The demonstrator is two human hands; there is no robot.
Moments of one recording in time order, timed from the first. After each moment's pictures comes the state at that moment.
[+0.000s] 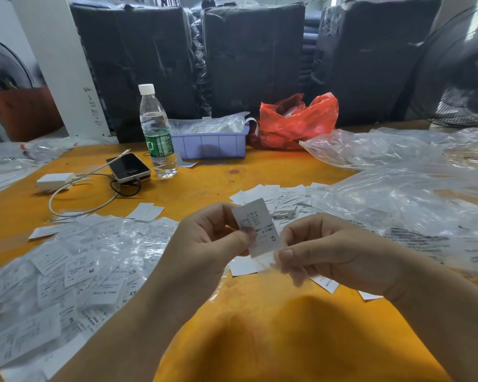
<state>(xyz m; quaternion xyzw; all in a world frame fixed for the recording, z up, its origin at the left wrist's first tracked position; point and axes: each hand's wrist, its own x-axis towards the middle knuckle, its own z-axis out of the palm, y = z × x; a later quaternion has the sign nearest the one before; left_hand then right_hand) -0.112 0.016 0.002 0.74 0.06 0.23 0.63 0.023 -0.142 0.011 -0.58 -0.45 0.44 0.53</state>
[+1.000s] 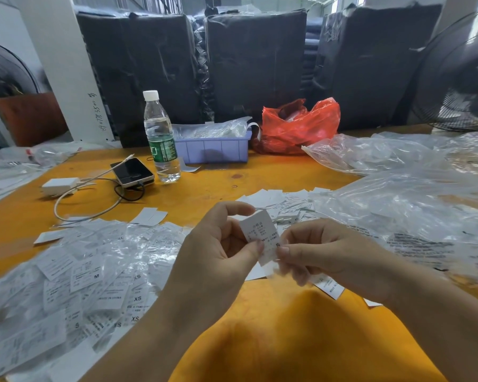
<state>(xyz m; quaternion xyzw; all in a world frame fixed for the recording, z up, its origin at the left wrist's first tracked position) -0.112 0.007 -0.003 0.80 0.09 0.30 0.51 0.015 -0.137 0.014 -0.66 -0.43 0.35 0.51</state>
